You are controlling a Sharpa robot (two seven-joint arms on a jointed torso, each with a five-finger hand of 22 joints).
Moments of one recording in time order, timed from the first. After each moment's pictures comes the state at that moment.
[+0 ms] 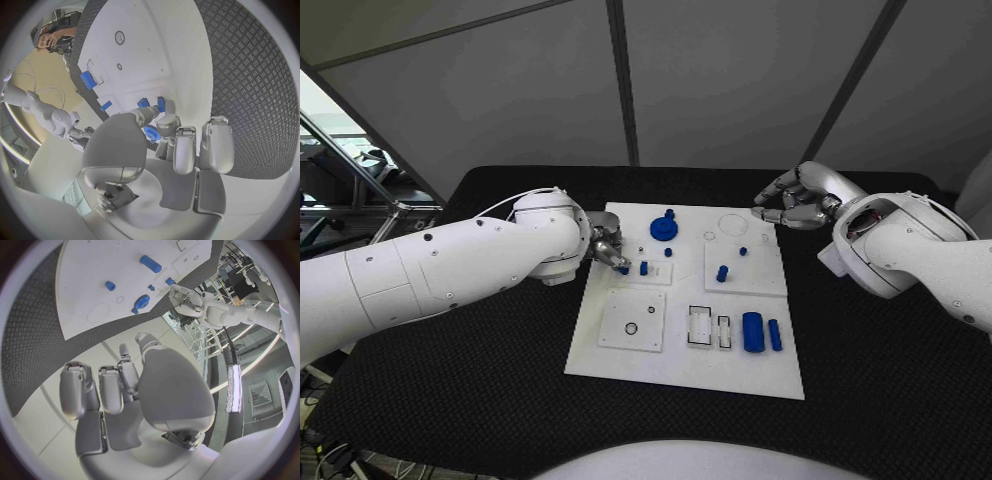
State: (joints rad) left arm 1.15 -0.79 0.08 1.51 -1.25 0.14 -0.60; left_hand 1.19 -0.16 0.68 0.13 0.11 0.90 0.05 0.69 0.52 1.33 -0.03 1.15 0.98 1.47 -0.07 1.53 1.31 0.06 1.44 0.04 1.40 1.31; right arm 1.21 -0.84 0.05 1.53 -1.21 -0.38 -0.22; right_hand 1.40 -0.13 0.12 0.28 0.49 0.96 0.15 0.21 0.07 1.38 0.06 1.32 1.30 1.47 -0.01 1.46 1.31 0.02 1.45 0.10 1.46 1.31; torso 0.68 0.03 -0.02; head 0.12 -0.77
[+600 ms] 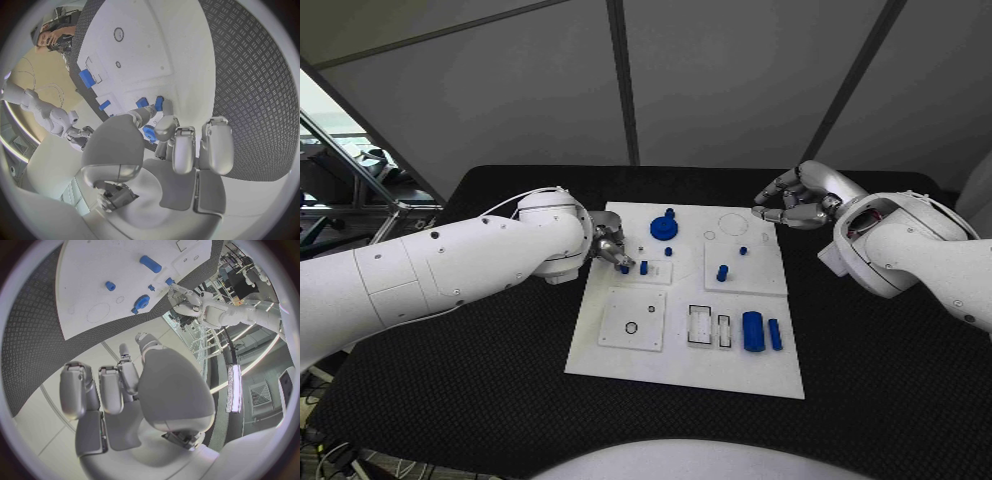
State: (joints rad) left arm 1.15 -0.77 0.08 1.48 -1.24 0.14 -0.60; left_hand 1.10 -0.14 0.62 0.11 0.11 0.93 0.03 0.72 0.53 1.36 -0.04 1.19 1.02 1.47 -0.09 1.53 1.31 0.06 1.45 0.03 1.40 1.31; right arm 1.21 -0.84 0.05 1.53 -1.21 -0.38 -0.22; right_hand 1.40 -0.13 0.12 0.28 0.49 0.96 0.15 0.21 0.07 1.38 0.06 1.32 1.30 1.47 -0.01 1.46 1.31 0.02 1.45 0.10 1.46 1.31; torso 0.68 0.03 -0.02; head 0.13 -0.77
